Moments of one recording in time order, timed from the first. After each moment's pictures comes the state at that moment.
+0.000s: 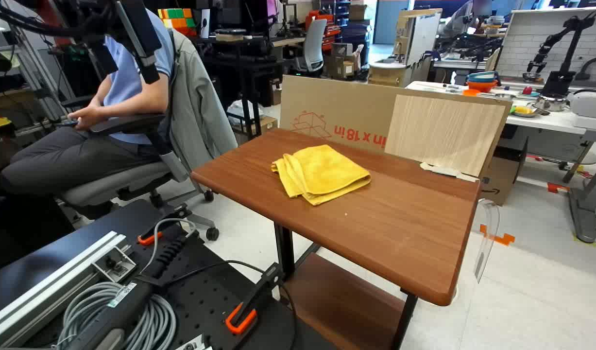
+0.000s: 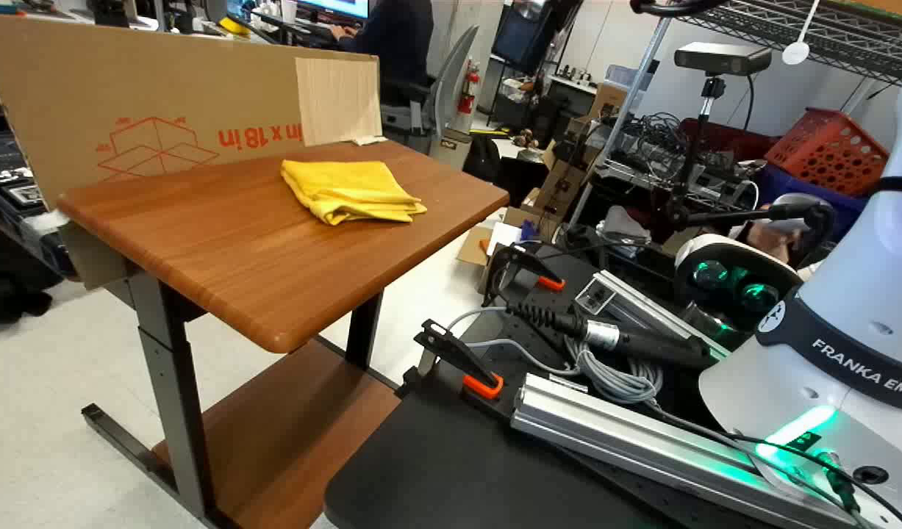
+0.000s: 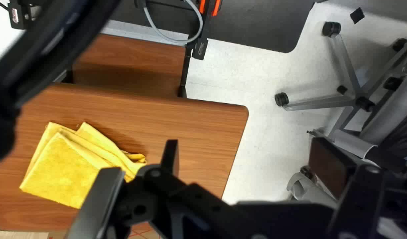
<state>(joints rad) 0.25 -0.68 0.10 -2.81 0.18 2.31 -0.03</state>
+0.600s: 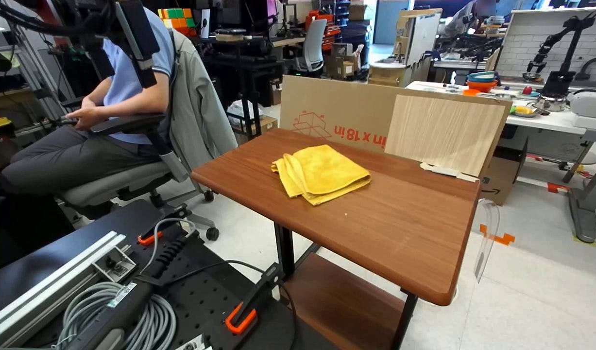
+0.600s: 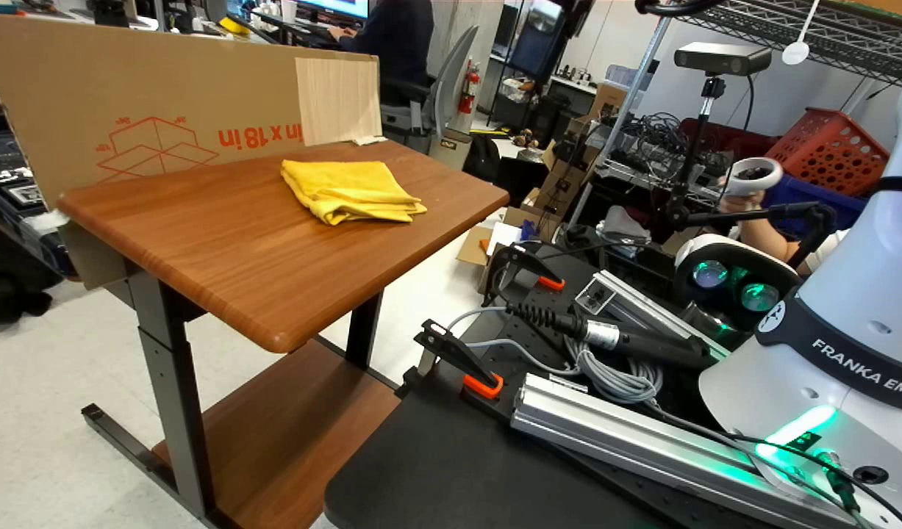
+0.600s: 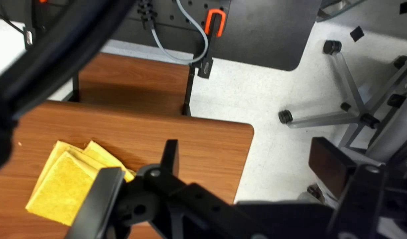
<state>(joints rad) 0.23 -0.67 0.09 -2.78 0.16 2.21 -0.03</state>
